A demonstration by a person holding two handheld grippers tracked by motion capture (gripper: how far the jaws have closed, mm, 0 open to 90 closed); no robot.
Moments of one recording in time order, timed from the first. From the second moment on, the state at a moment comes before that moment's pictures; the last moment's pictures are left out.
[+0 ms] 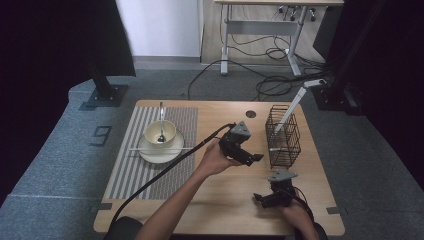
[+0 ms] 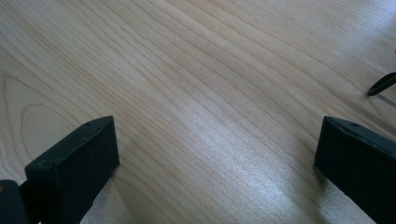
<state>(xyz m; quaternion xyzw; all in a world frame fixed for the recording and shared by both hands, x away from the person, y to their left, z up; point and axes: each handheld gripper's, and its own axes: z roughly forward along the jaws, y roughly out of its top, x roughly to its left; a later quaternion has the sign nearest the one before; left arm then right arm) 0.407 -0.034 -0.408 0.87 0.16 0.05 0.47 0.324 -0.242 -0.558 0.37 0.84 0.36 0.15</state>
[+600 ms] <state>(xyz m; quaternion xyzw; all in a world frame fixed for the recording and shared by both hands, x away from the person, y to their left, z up) 0.410 -0.084 -0.410 0.89 0.11 0.06 0.44 0.324 -0.242 -0.558 0.37 0.84 0.36 0.15</state>
